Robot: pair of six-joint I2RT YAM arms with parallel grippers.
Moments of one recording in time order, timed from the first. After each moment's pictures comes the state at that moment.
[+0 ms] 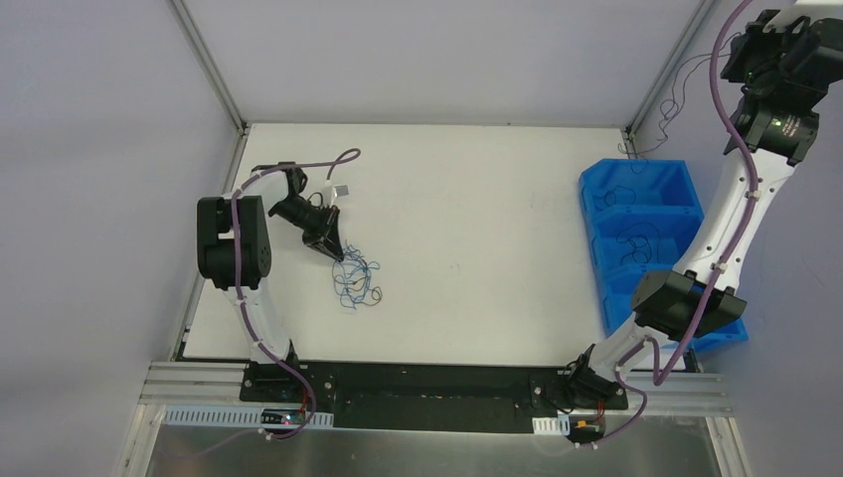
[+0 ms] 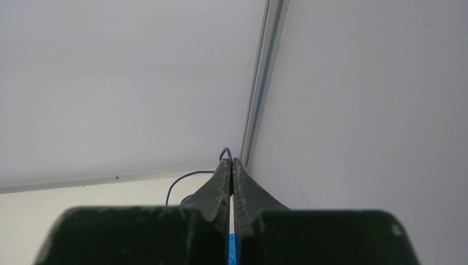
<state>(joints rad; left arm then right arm) 0.05 1.95 1.33 -1.07 0.71 0.43 -0.45 1.71 2.20 -0.50 -0.30 -0.10</state>
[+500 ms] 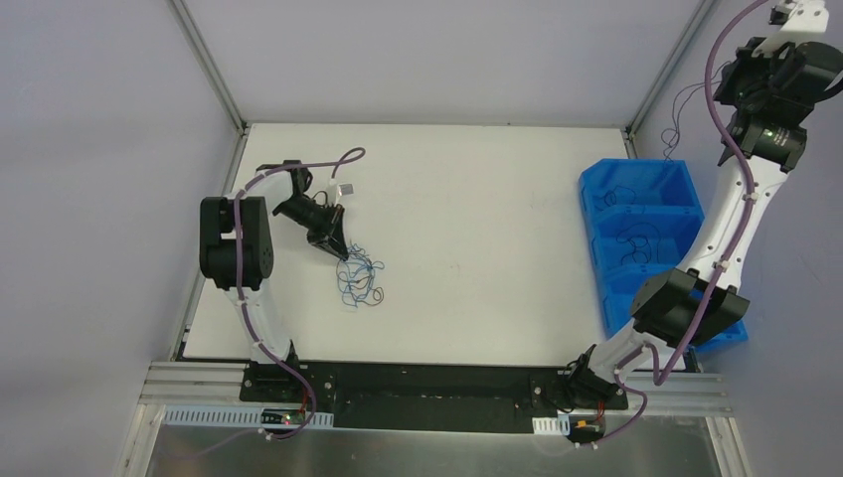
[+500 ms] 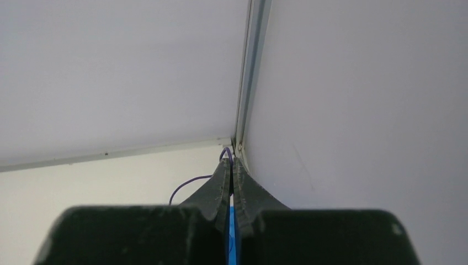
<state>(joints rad) 0.02 1.95 1.33 -1.04 0.73 0.40 -0.48 1.65 2.06 -0.44 -0.30 -0.10</state>
